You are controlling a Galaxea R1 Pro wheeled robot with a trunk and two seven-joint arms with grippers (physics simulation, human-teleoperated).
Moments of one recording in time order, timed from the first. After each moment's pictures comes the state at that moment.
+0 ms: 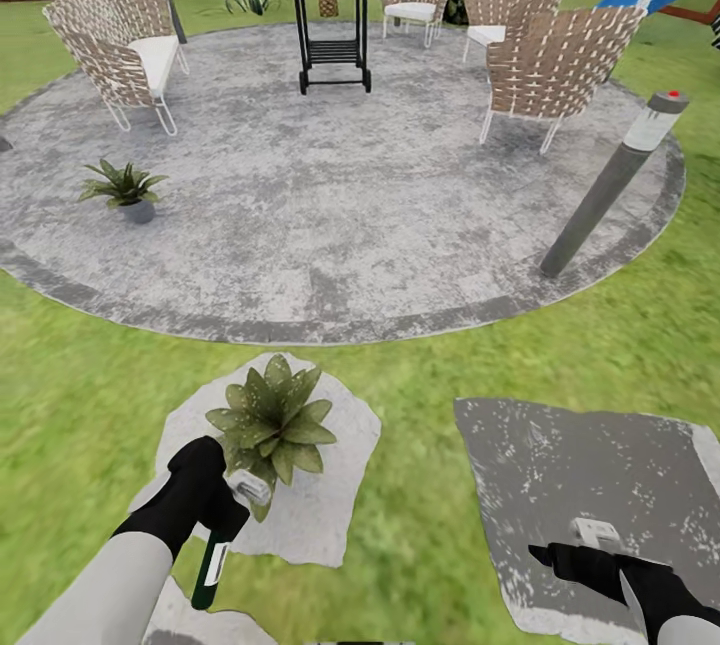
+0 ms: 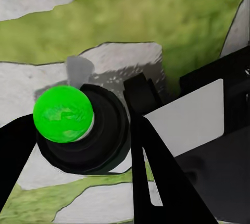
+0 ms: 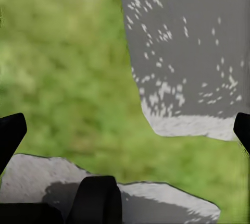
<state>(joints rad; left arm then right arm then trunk) -0.67 0.02 0.06 -0.76 -1.07 0.98 -1.02 -0.57 -0.21 -0.82 -0.36 0.66 0.21 0.56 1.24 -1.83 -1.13</state>
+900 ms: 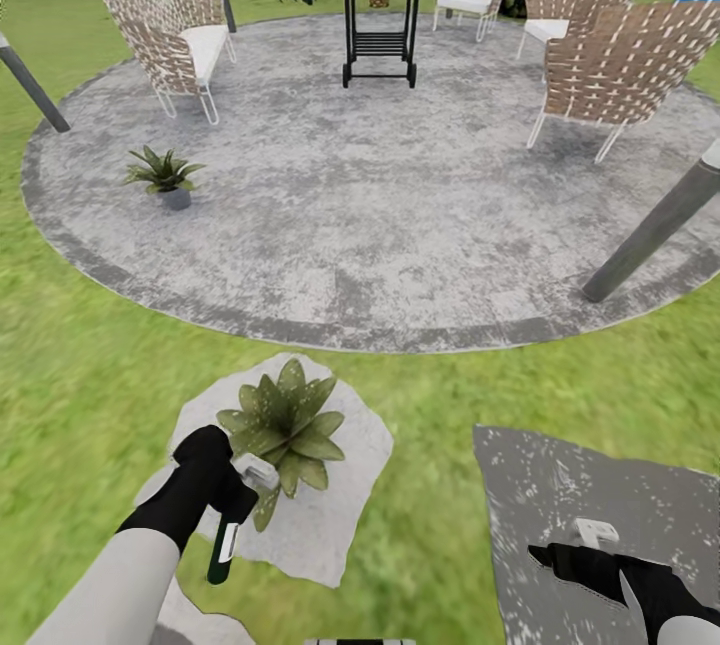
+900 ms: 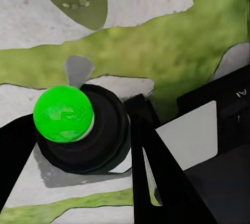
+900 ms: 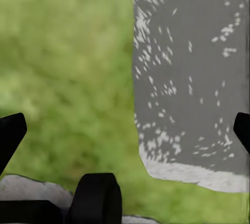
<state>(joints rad) -0.67 -0.01 0.06 -0.85 -1.07 0.98 -1.02 -0.57 -0.21 -0.82 -0.36 0.66 0.21 0.56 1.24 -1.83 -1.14</state>
